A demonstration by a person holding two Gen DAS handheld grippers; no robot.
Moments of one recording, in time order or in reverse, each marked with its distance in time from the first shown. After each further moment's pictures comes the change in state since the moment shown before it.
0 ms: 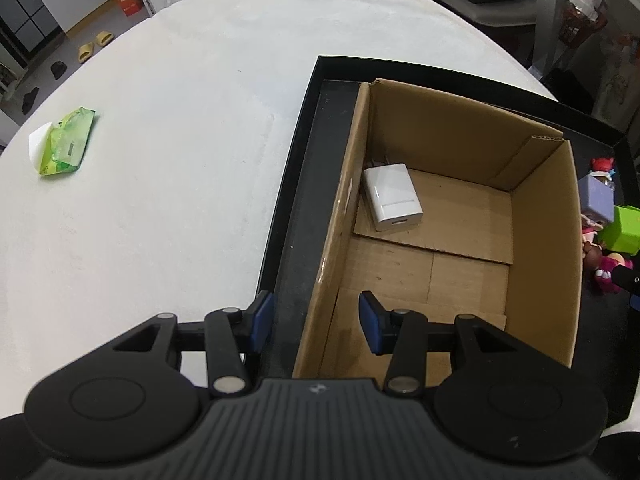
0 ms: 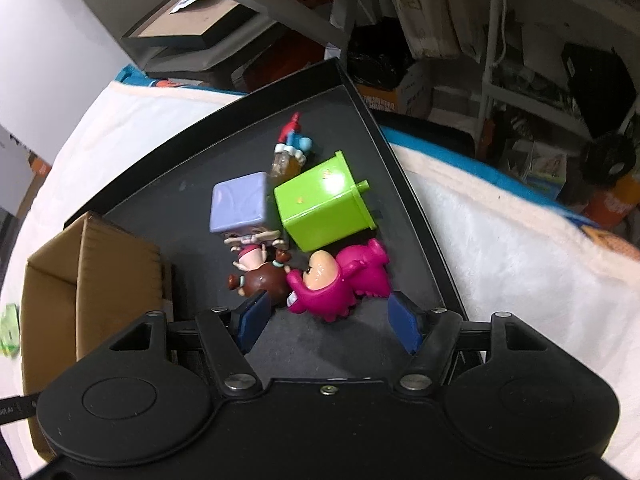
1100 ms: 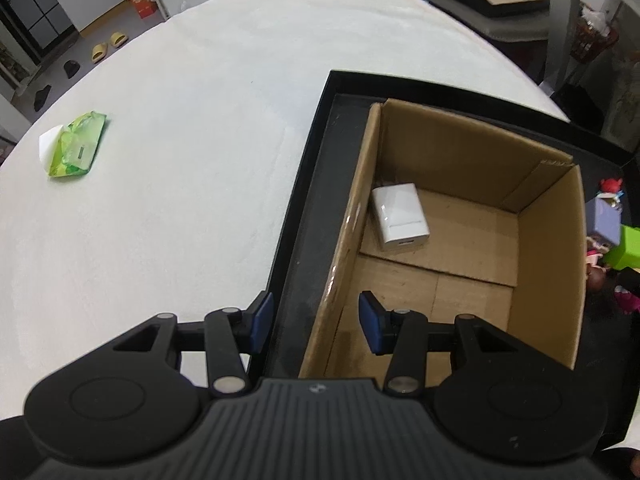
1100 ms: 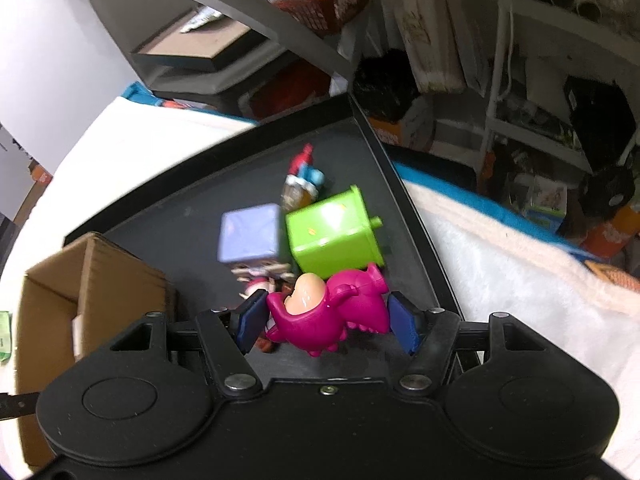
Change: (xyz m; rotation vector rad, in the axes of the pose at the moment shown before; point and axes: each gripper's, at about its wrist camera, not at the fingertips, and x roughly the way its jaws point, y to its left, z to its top) left arm -0.002 0.000 0.006 -0.035 -0.033 0.011; right arm -0.013 0.019 0.004 -0.066 -0.096 -0.018
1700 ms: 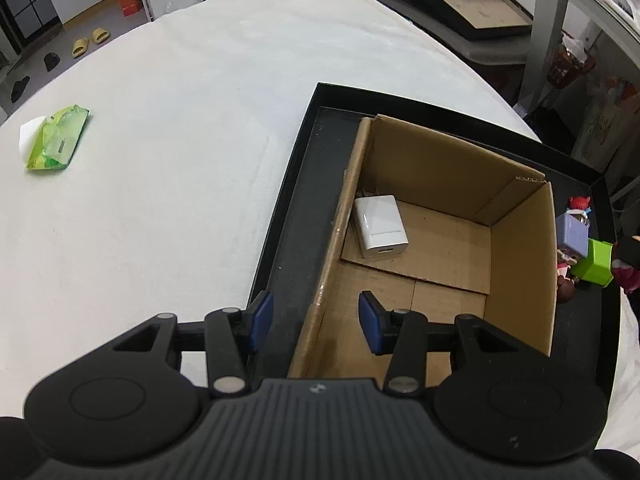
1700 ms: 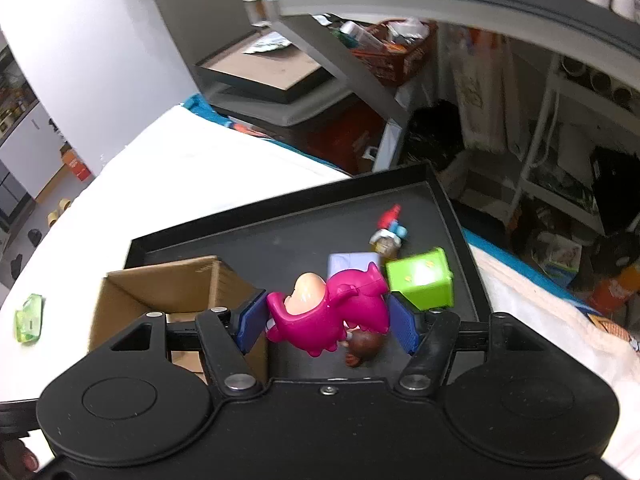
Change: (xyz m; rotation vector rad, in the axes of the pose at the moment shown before) left arm -0.005 0.018 -0.005 -0.041 -0.037 -0.121; right arm -0.053 0.070 0.015 -0.131 -0.069 0.038
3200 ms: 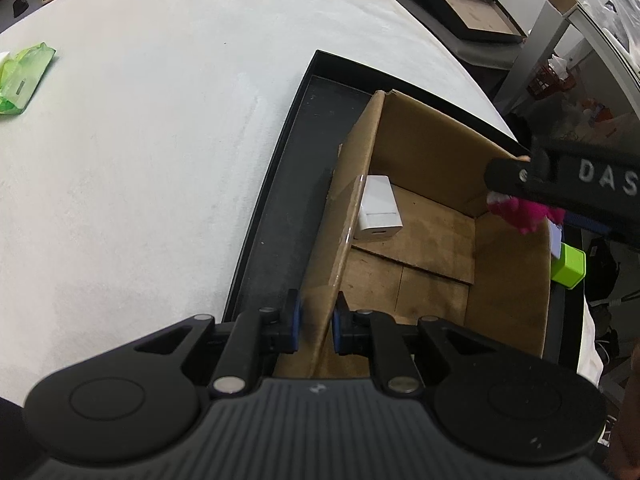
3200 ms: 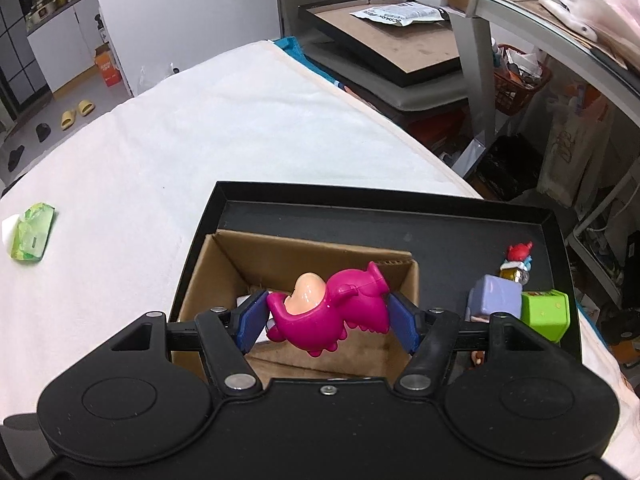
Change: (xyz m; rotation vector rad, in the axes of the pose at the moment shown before) left arm 0.025 0.040 -0.004 -0.083 0.078 -0.205; right arm 0.031 0.155 -0.003 -0.289 0.096 -0.051
